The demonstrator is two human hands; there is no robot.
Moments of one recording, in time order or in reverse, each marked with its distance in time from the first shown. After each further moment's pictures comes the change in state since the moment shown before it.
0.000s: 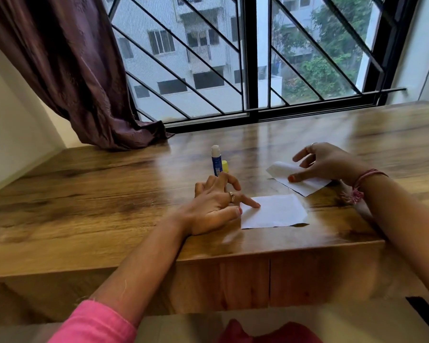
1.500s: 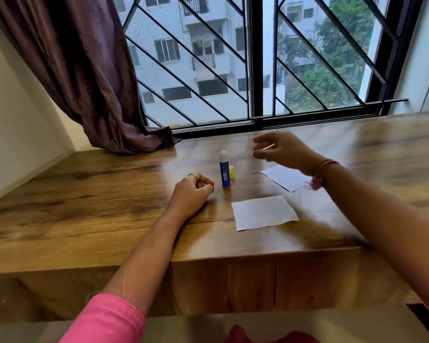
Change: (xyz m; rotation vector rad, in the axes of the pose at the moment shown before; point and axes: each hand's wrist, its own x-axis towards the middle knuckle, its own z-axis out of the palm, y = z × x) left_hand 0.008 -0.055 -0.004 -0.394 0.511 -0.479; right_hand 0.025 -0.077 0.030 0.251 0.075 -0.344
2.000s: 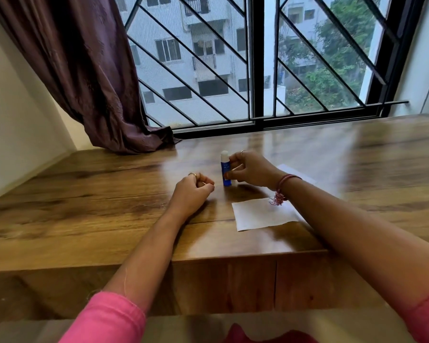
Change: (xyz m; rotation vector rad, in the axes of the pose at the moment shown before) left_hand -0.001 0.001 0.000 -0.026 -0.002 -0.005; right_hand -0.002 -0.018 0.065 -0.027 -0.141 0.007
